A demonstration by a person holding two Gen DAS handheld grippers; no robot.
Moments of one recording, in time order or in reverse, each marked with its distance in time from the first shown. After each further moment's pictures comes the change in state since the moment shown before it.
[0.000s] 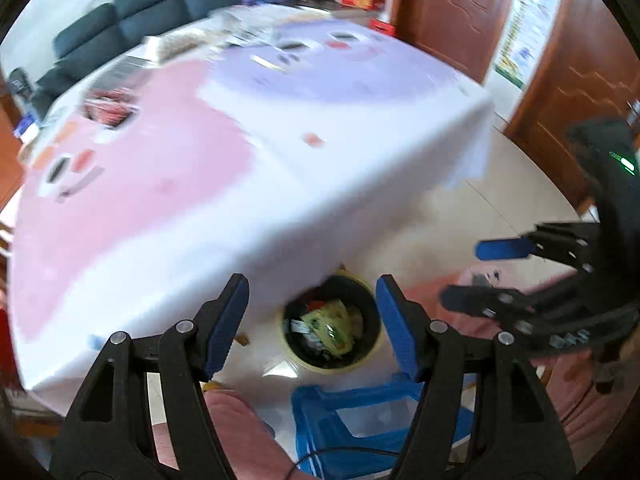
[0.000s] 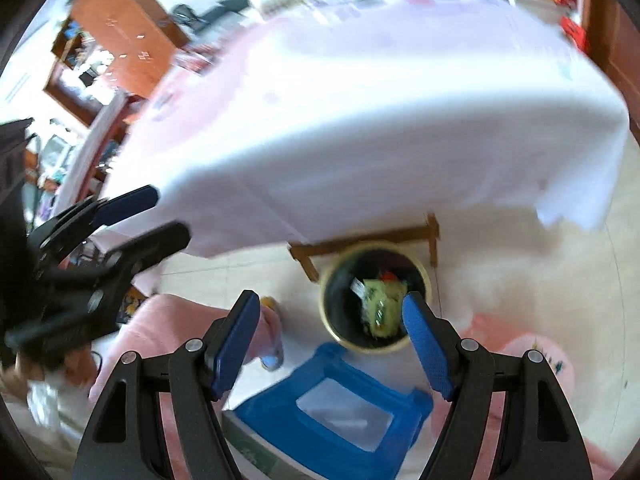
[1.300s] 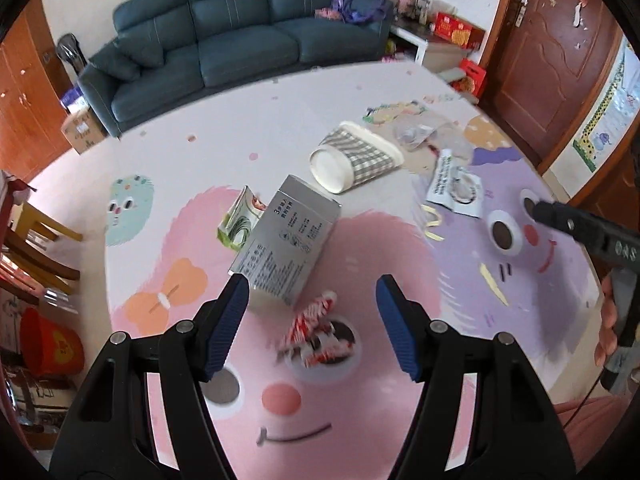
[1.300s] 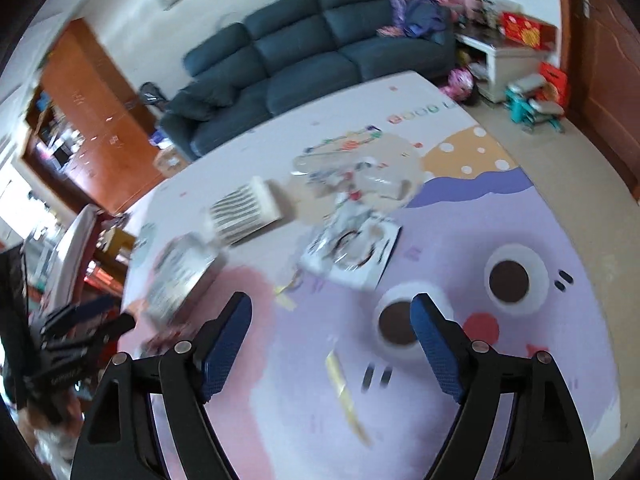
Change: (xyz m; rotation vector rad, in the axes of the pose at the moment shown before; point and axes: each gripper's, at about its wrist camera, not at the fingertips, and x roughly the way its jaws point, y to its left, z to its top) left arm 0.030 0.257 0.257 -0.189 0.038 0.125; right arm 0.042 -0.009 0.376 0.160 -0.196 -0.087
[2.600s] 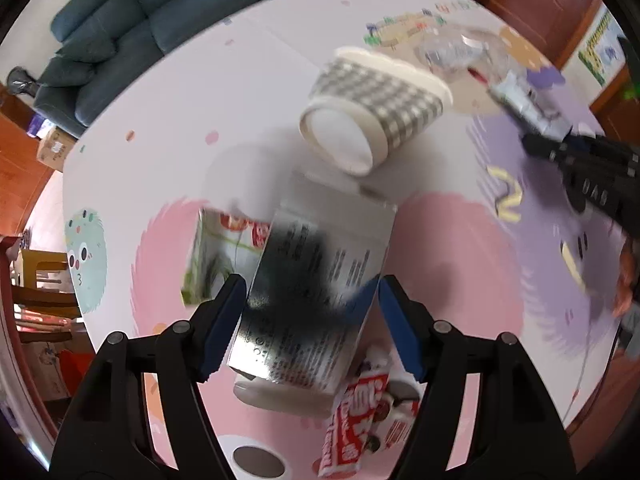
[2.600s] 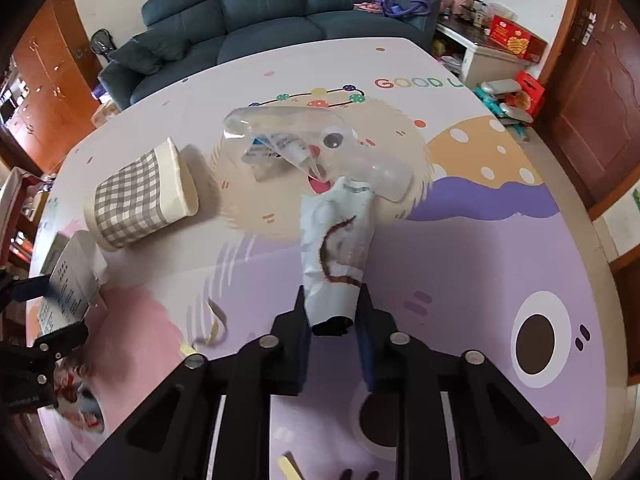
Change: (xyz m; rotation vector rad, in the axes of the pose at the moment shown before) left arm 0.120 -0.007 0.046 0.235 0.262 0.035; right arm 0.120 0.009 0.027 -0.113 0.100 -0.250
